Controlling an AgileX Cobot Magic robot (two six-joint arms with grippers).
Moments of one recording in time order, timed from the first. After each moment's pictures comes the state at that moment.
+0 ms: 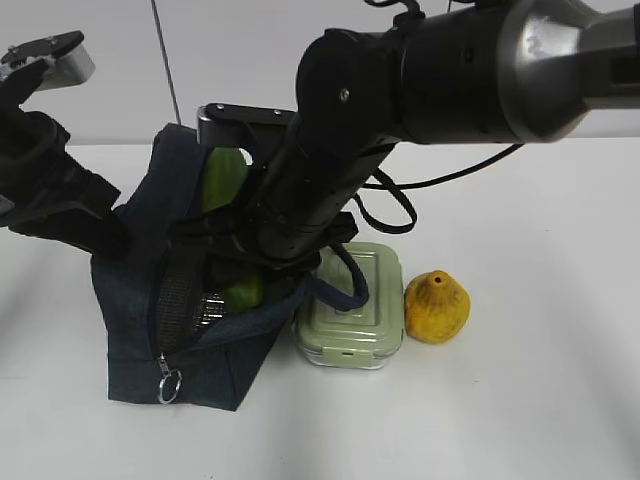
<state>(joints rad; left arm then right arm) -0.24 1.46 -1.08 -0.41 0.95 0.37 0.71 1.92 -1.47 0.25 0.69 0.19</state>
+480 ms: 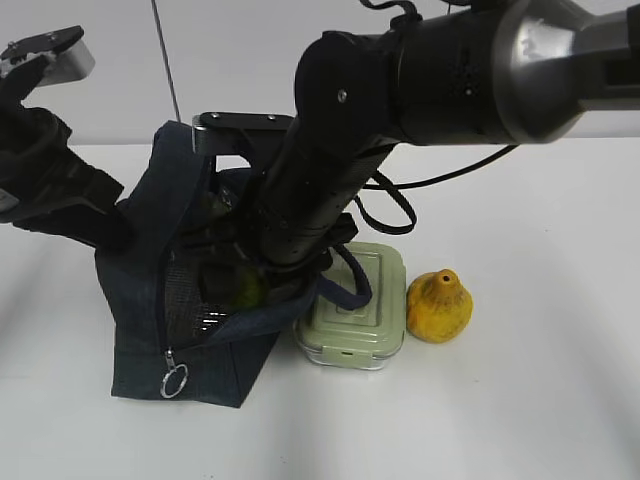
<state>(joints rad) -0.24 1.46 -1.08 -0.41 0.93 0.37 0.71 1.93 -1.48 0.26 0.72 0.12</state>
